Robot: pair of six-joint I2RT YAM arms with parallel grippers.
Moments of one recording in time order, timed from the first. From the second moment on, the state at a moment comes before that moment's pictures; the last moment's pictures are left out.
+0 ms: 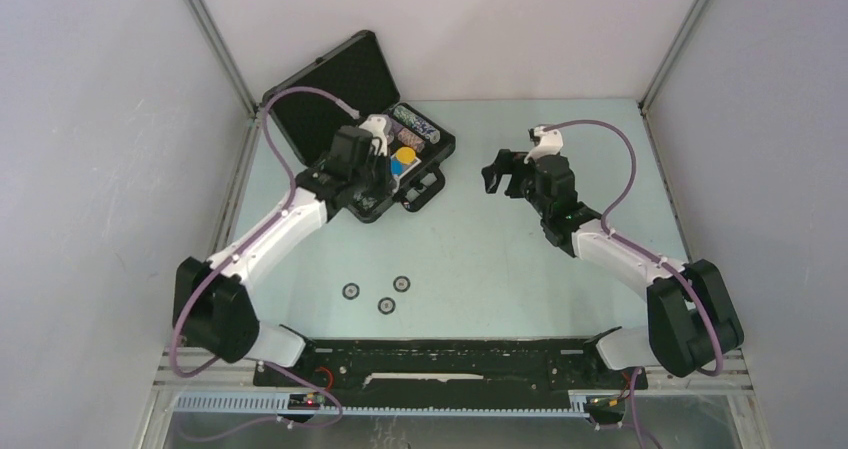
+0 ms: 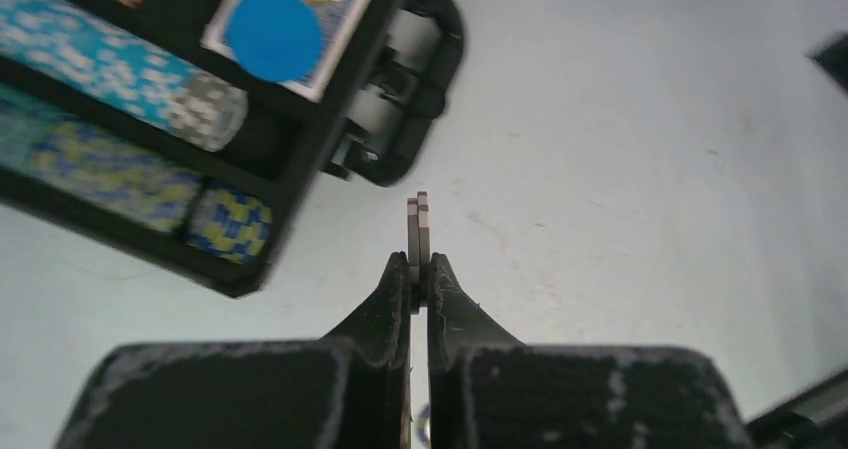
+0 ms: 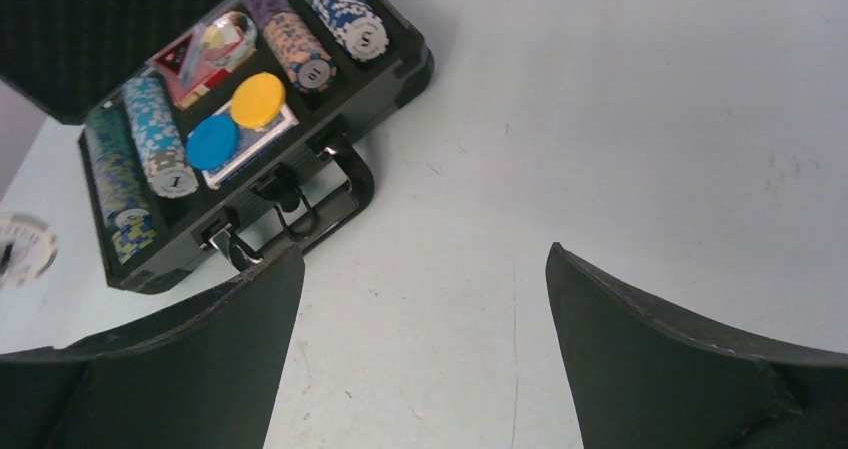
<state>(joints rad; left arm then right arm) -0.47 1.37 1.10 -0.37 0.06 -0.31 0.44 1.37 0.80 0.28 0.12 0.38</state>
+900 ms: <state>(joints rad) -0.46 1.90 1.59 -0.76 -0.31 0.07 0.35 1.37 0.73 0.54 -0.25 0.31</state>
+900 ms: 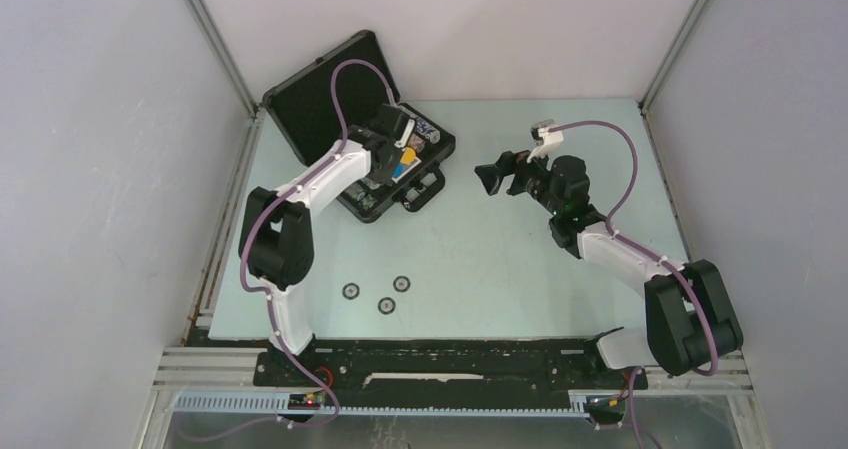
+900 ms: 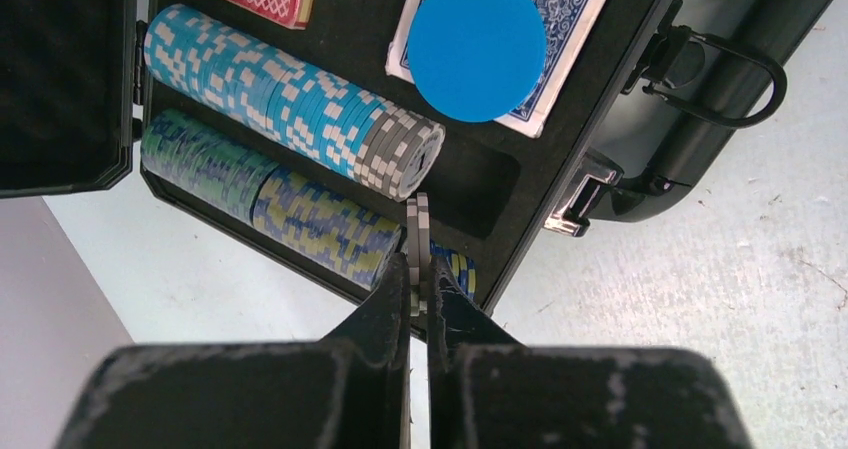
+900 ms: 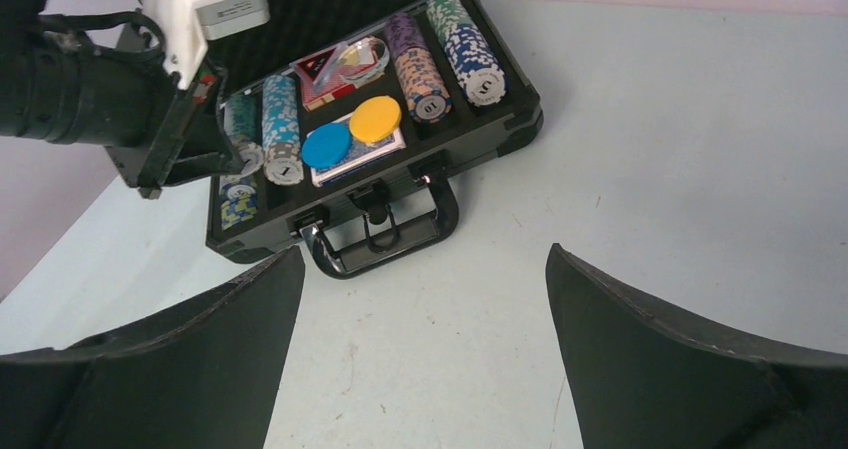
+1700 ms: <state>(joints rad) -0.44 1.98 1.61 -0.72 -0.34 0.05 0.32 1.39 0.73 0.57 -0.32 0.34</state>
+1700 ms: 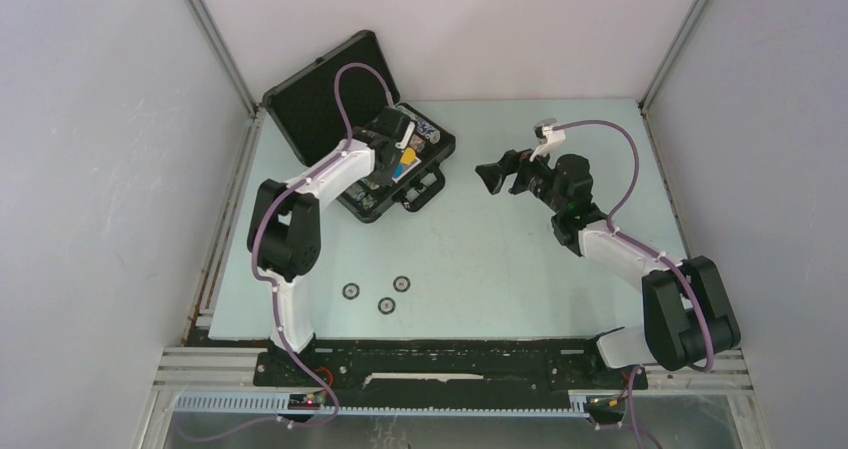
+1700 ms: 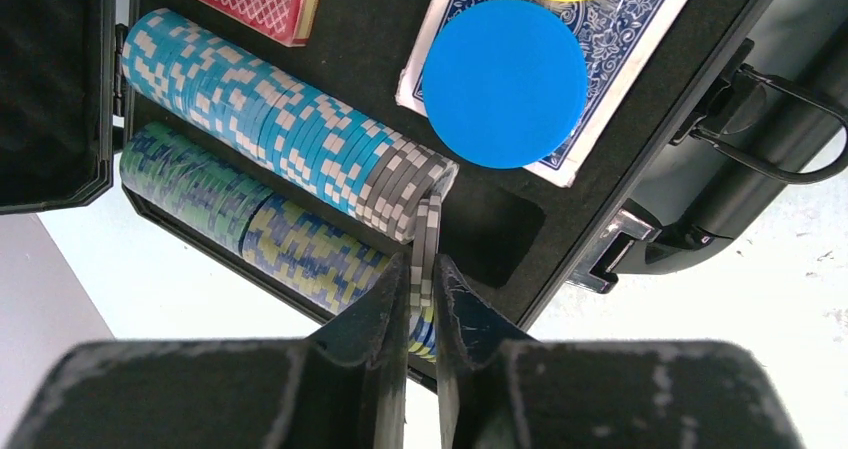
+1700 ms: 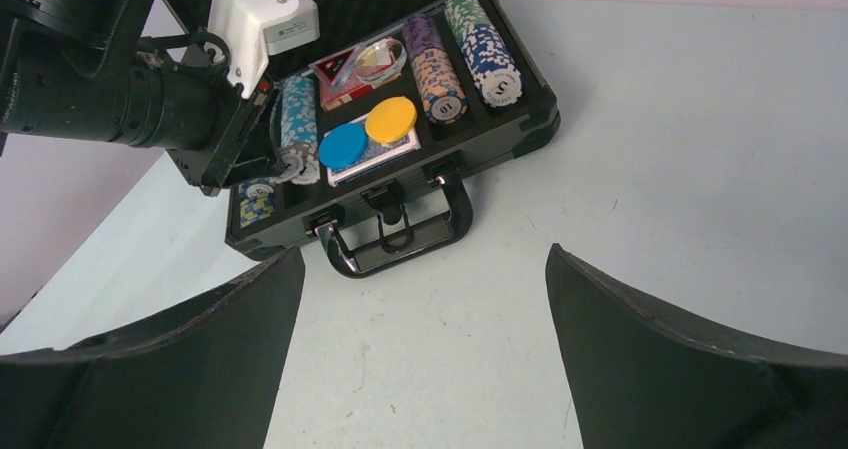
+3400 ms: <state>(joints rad) -0.37 0.96 1.25 -0.39 -0.23 -0.27 0.45 1.68 1.14 -0.15 0.08 0.76</state>
